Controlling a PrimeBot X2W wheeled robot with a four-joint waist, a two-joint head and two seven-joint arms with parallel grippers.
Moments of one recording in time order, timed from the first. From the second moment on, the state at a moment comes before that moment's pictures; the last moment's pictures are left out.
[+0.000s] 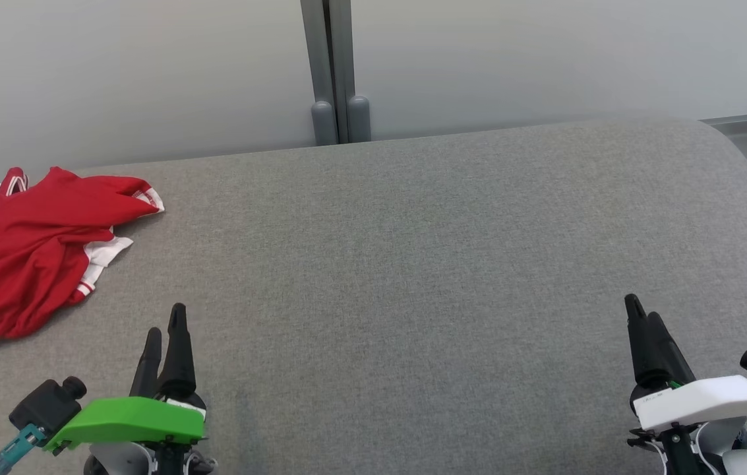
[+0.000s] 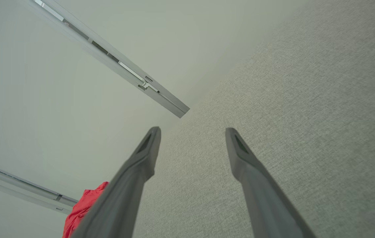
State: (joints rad) left arm -0.03 0.04 -0.04 0.15 -0.97 -0.08 -0.06; right arm -0.03 -0.04 -0.07 0.16 0.90 0.13 -0.06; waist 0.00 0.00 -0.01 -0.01
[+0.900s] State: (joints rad) left arm 0.01 0.04 -0.08 0.20 -0.63 -0.07 -0.14; right arm -0.01 -0.04 -0.01 0.15 0.50 0.13 -0.14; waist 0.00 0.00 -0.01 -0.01
